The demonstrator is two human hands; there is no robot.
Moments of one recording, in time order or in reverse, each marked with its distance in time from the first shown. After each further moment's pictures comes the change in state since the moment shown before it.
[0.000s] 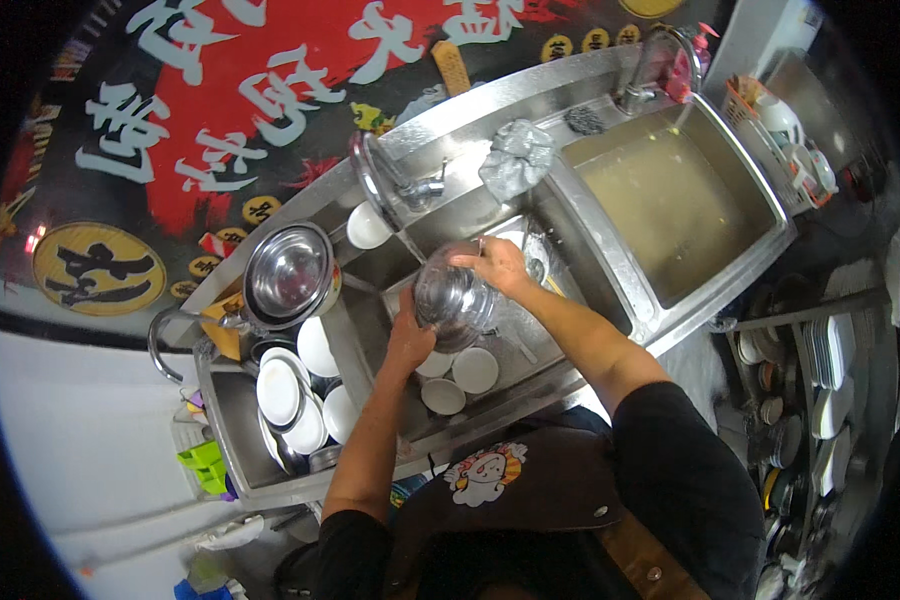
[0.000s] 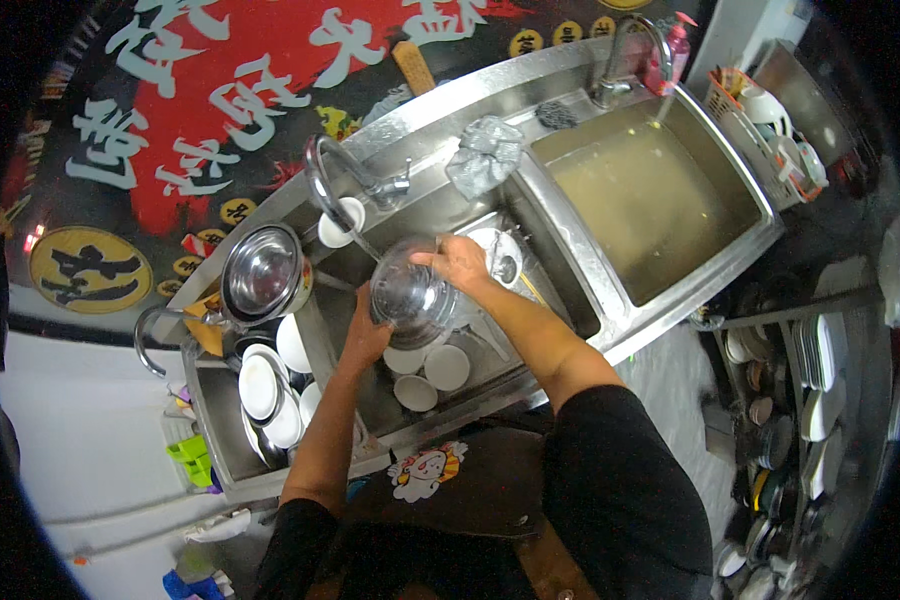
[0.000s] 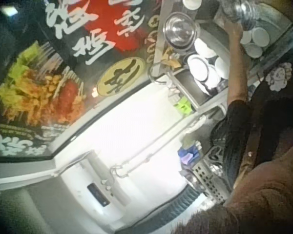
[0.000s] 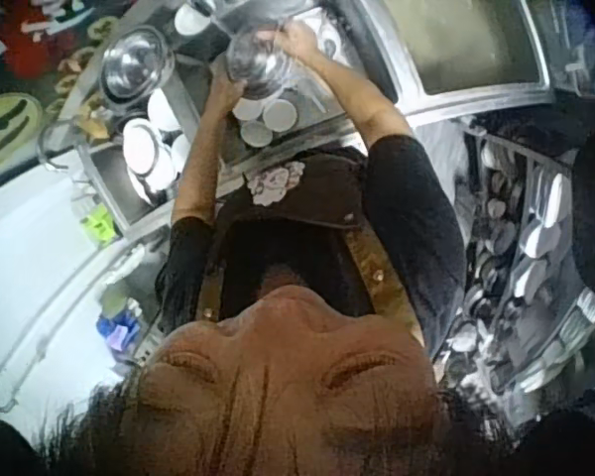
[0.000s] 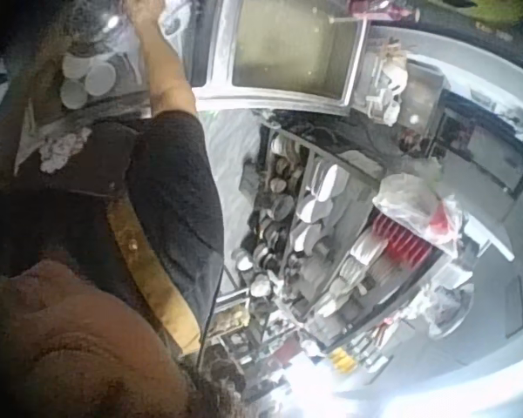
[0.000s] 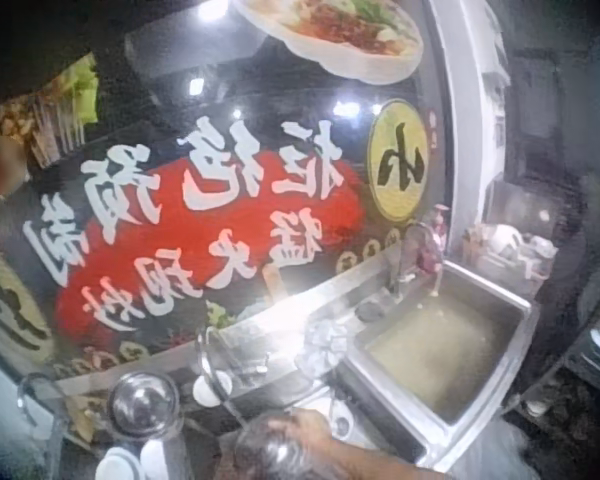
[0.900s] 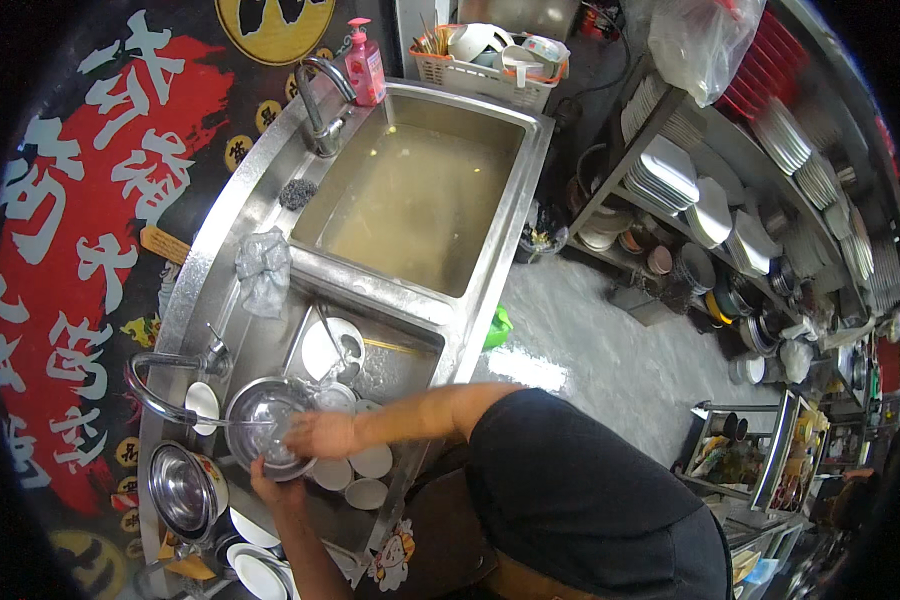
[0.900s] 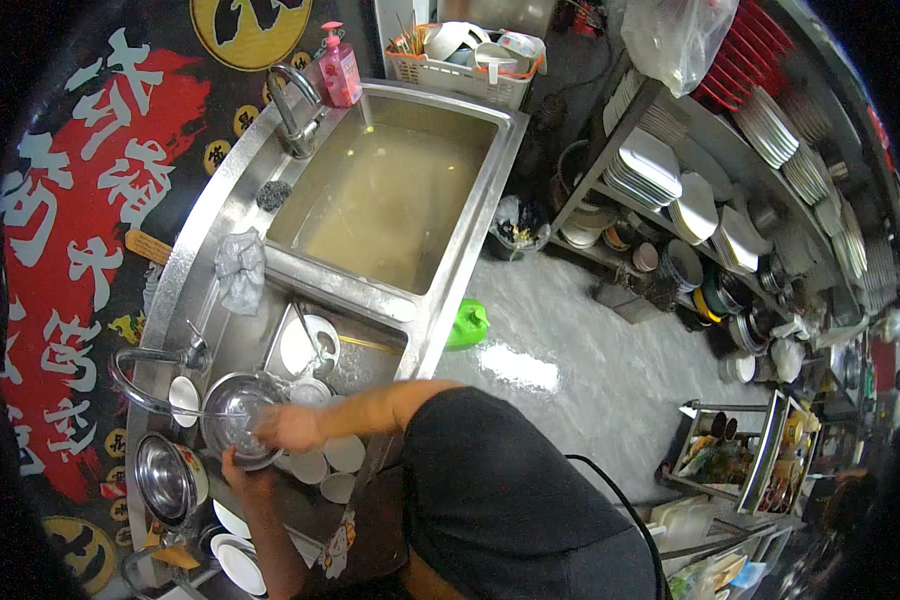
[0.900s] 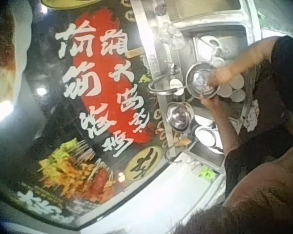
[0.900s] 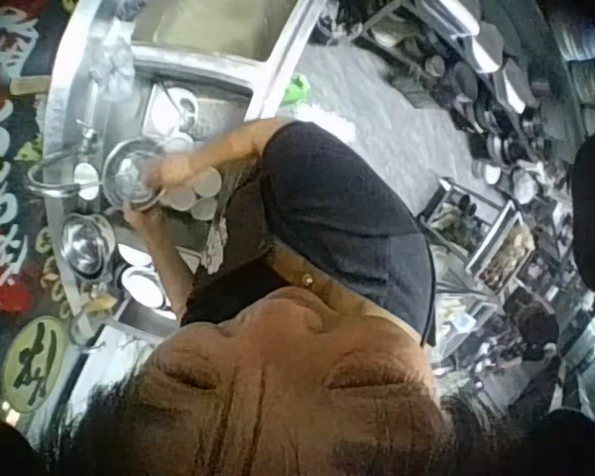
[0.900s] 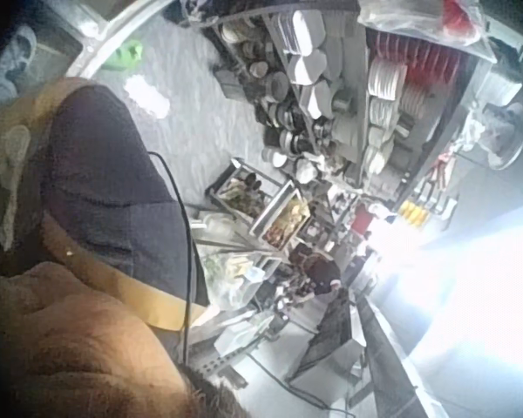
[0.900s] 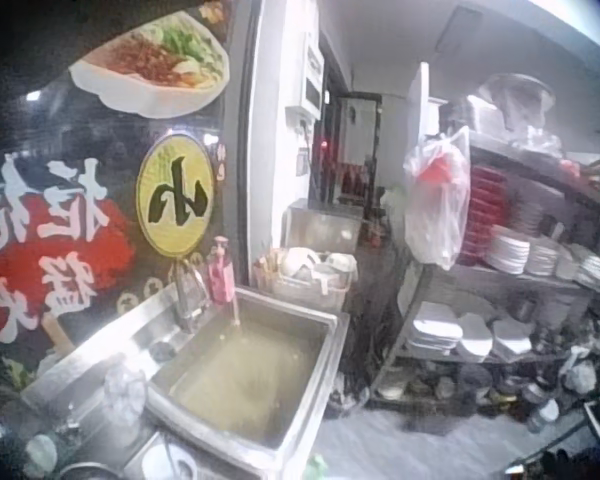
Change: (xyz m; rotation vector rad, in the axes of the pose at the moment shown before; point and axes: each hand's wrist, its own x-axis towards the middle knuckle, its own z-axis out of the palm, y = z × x) left_hand 0.012 -0.034 0.021 -1.364 -0.084 -0.578; right_hand -0.075 0.041 0.072 -0.187 0.273 -0.760
